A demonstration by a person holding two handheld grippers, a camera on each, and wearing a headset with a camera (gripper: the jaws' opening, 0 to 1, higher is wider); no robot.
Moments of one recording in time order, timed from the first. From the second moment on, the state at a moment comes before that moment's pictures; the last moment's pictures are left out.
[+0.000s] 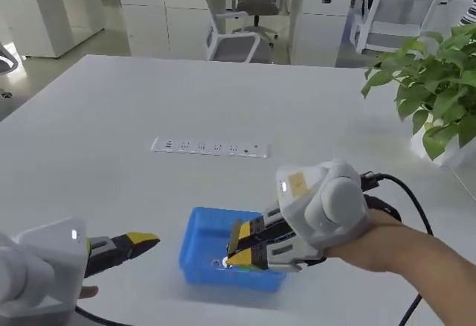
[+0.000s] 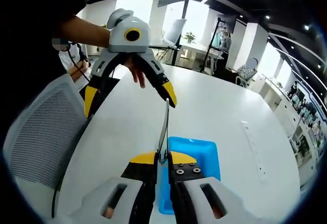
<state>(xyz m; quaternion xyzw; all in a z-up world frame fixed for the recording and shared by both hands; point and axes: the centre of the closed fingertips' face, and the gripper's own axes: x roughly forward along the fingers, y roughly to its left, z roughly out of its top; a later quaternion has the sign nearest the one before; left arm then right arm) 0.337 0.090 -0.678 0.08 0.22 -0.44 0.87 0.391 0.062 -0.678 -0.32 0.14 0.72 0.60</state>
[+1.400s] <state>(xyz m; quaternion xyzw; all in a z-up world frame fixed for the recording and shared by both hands) 0.349 0.101 -0.683 0.07 0.22 -0.43 0.88 0.467 0.041 -0.741 -0.32 0.19 0.67 0.64</state>
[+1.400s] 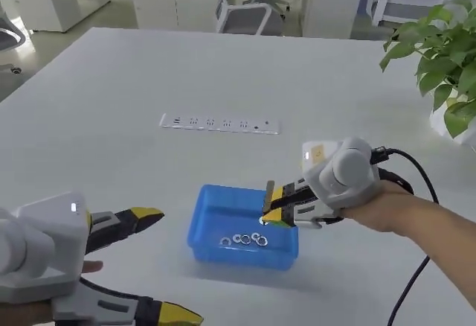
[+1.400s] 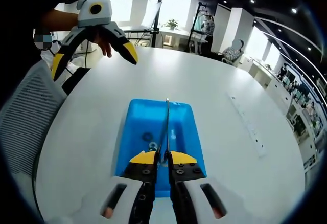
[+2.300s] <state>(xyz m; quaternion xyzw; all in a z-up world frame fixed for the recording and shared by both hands) 0.403 0.080 -0.674 0.11 0.19 -0.45 0.86 0.474 0.040 -0.771 -0.32 0.22 0.66 0.65</state>
